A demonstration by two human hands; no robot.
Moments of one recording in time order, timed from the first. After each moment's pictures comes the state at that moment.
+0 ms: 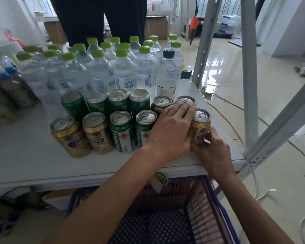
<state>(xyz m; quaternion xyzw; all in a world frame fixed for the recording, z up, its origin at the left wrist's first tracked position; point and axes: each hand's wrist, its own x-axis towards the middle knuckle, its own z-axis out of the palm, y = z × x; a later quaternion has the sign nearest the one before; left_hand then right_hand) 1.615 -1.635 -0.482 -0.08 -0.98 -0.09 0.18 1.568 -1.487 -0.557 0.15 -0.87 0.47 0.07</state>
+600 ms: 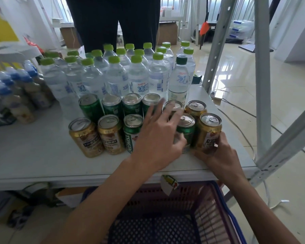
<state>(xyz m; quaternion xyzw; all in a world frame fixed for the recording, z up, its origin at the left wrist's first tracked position) 1.651 -1.672 -0.482 0.00 -0.96 -0.08 0.25 1.565 -1.488 -0.561 0.18 -0.88 0.44 0.06</state>
